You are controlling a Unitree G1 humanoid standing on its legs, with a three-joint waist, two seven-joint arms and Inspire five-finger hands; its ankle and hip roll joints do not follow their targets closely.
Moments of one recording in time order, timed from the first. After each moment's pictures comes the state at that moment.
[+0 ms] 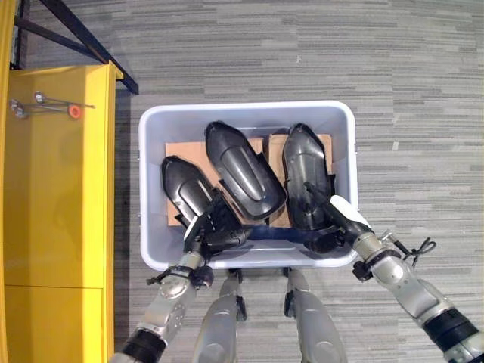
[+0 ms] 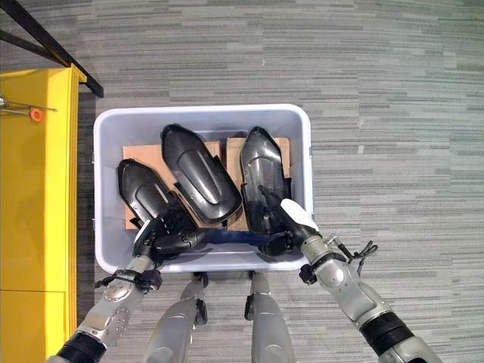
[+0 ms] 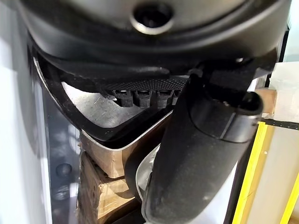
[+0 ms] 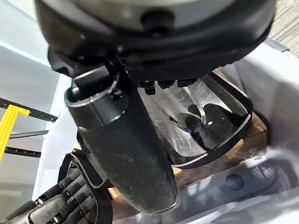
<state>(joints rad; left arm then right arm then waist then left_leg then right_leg) -0.12 0.42 -0.35 0.29 -0.62 -0.18 0.08 -0.25 -0.71 0.44 0.21 -0.12 -0.16 -0.06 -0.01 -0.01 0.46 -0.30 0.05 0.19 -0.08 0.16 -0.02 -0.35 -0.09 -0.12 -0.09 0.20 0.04</state>
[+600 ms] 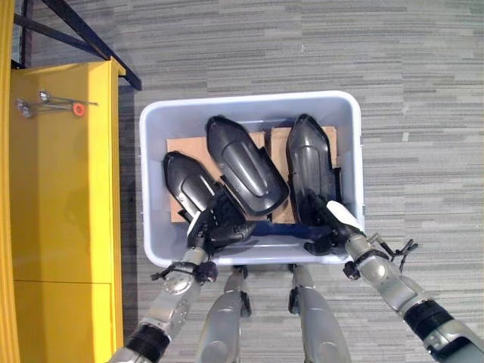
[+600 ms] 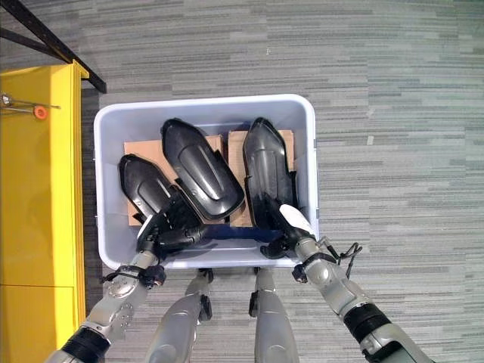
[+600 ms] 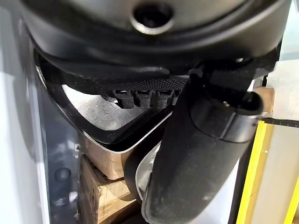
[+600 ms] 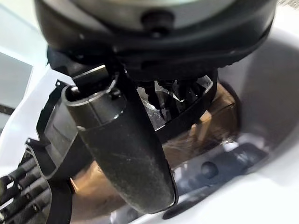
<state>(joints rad) -0.17 0.41 -0.39 0.31 -0.62 -0.22 0.12 -0.37 -0.57 0.54 0.47 -0.21 -0.14 -0.20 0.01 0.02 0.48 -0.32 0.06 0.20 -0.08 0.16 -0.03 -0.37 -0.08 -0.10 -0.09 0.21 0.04</state>
